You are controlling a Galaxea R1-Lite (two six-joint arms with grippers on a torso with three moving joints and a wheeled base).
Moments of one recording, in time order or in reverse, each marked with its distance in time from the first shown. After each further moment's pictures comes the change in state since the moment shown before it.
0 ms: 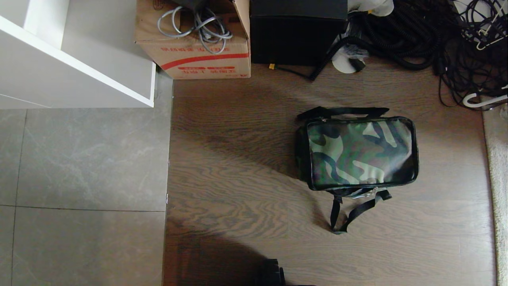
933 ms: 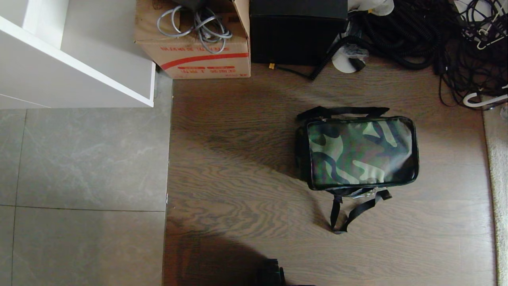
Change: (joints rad) left arm 0.000 0.000 0.000 0.000 0.000 0.000; right arm 0.000 0.007 -0.063 0.035 -0.007 -0.035
